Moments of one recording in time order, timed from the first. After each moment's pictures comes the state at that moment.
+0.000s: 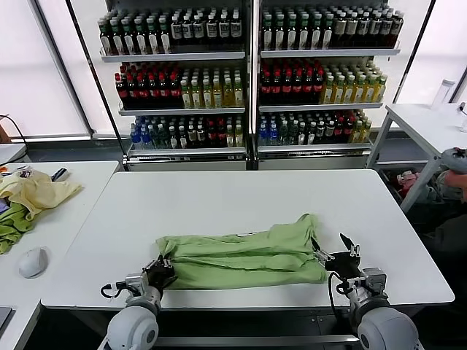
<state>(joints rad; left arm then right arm) 1.26 -1.17 -0.32 -1.88 -0.56 0.43 -0.40 -1.36 1.11 0.50 2.05 0.42 -0.39 0.11</state>
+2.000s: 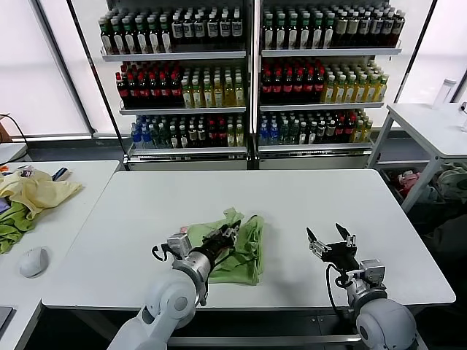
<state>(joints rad) 0.99 -1.27 -0.07 -1.98 -0.94 0.54 -0.42 -1.30 1.09 0.47 2.04 0.44 -0.37 0.10</state>
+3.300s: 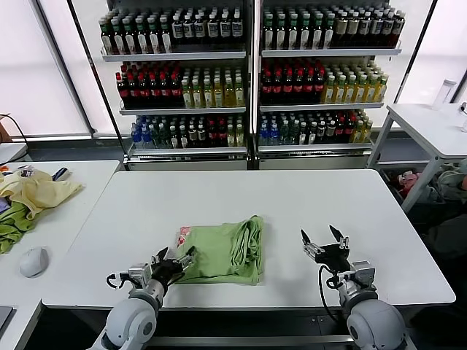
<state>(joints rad) 1.21 -1.14 -0.26 -1.87 -0.67 0.43 -0.32 -1.29 1.14 0.44 2.01 0.38 -0.35 0.09</state>
